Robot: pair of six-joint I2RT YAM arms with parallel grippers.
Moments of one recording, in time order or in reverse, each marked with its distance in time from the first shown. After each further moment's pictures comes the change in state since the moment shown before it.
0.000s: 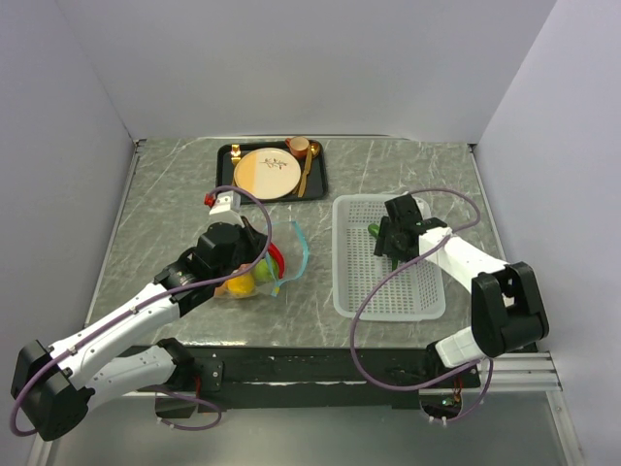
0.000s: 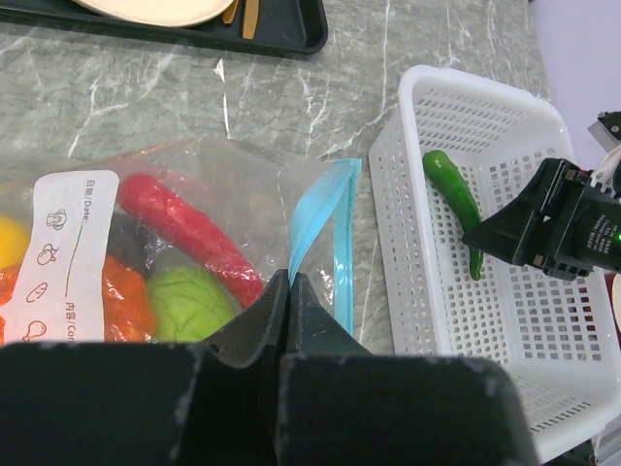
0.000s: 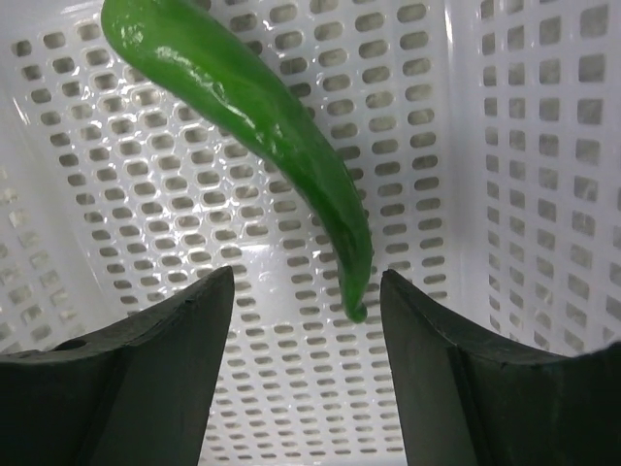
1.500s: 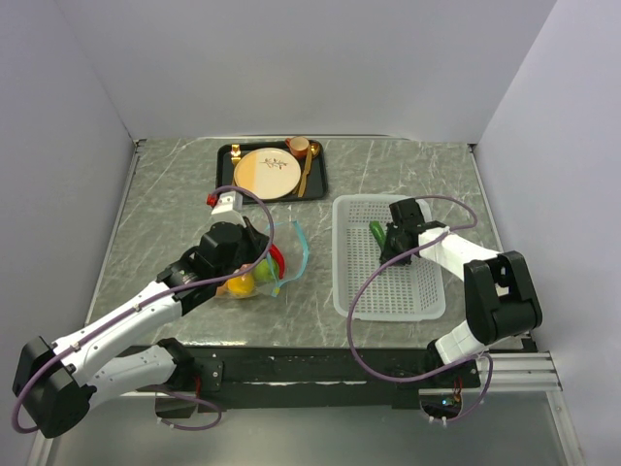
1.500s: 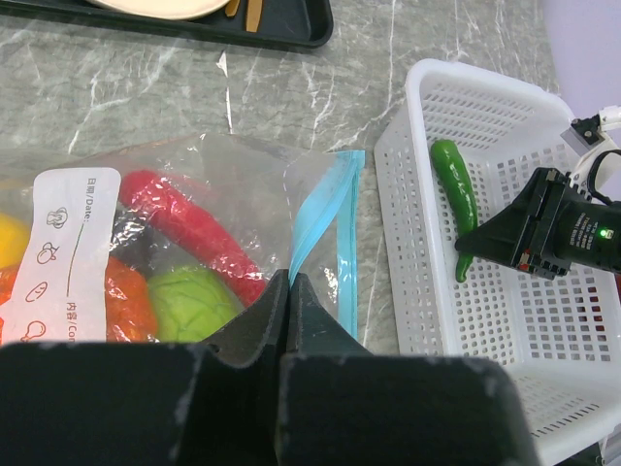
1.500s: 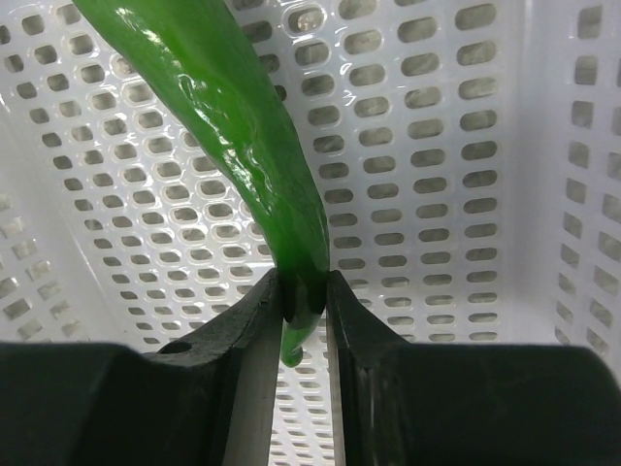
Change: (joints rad) left arm 0.000 0.020 0.000 0.004 0.000 0.003; right arm -0.060 0.076 -0.050 0.109 -0.158 0.016
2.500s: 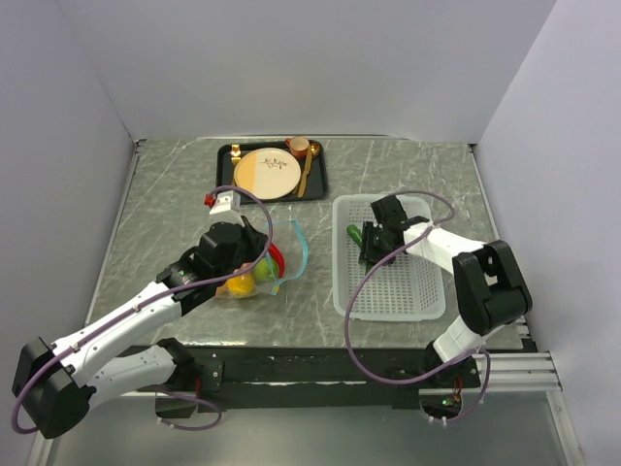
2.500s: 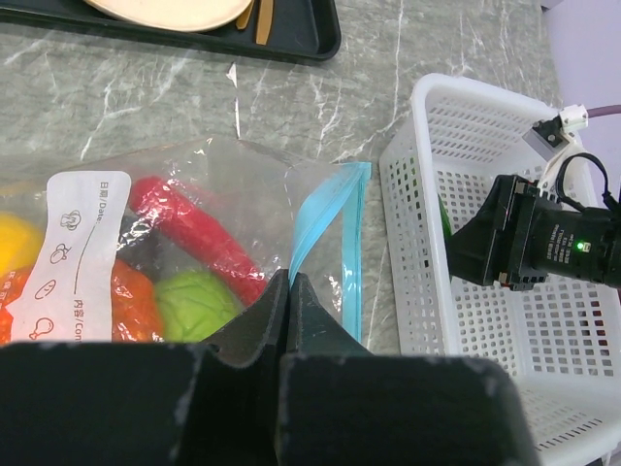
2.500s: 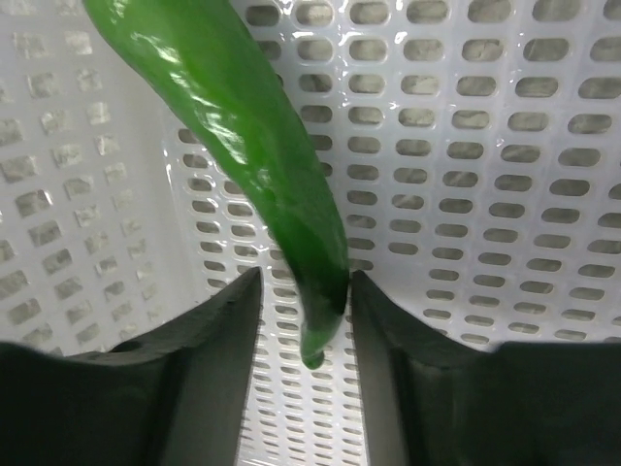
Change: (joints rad) left arm 0.000 -0.005 -0.002 0.006 -0.030 -0.008; right arm 0.109 0.077 0.074 -0.002 -0.082 -0.053
